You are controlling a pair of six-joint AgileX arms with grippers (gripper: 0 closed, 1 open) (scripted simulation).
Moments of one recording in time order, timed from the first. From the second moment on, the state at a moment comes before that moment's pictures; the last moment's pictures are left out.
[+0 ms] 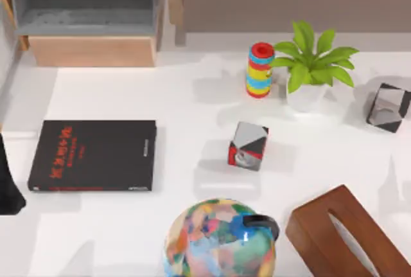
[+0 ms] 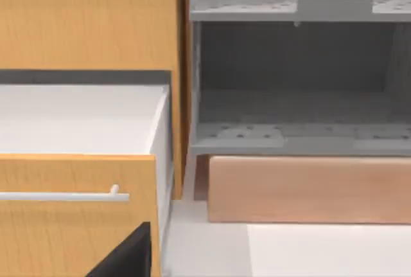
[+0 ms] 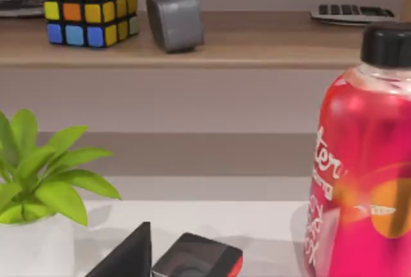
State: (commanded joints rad) left arm 0.00 0.00 0.00 0.00 0.00 0.00; right arm 0.00 0.00 0.00 0.00 0.00 0.00
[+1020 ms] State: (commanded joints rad) left arm 0.32 1.16 1.02 -0.70 0.05 0.05; right arm 0.00 0.00 0.00 0.00 0.00 0.00
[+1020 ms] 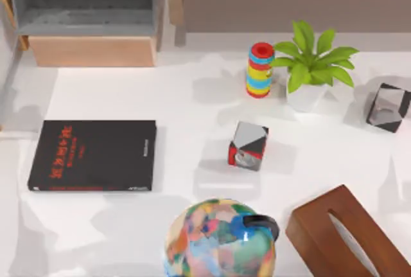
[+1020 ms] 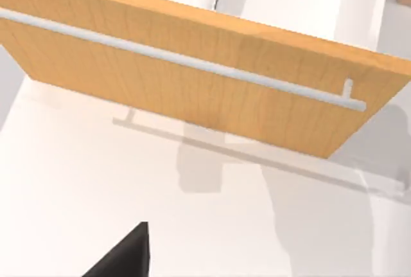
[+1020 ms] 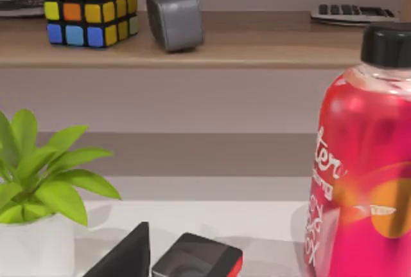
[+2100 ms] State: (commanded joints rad) left arm 0.34 2.61 2.51 -1.42 -0.01 0.20; right arm 0.00 0.00 0.00 0.00 0.00 0.00
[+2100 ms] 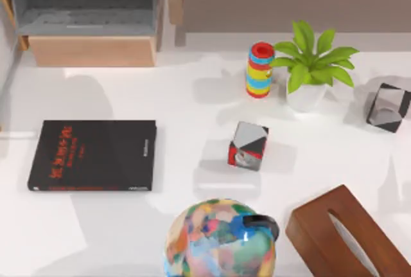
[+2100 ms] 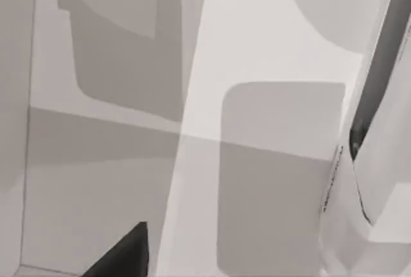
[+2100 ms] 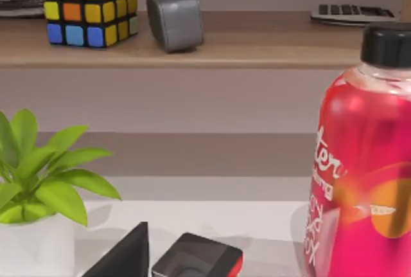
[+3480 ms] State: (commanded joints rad) left arm 0.34 2.61 2.54 -1.41 0.04 0.34; right arm 0.00 0.00 0.00 0.00 0.00 0.00
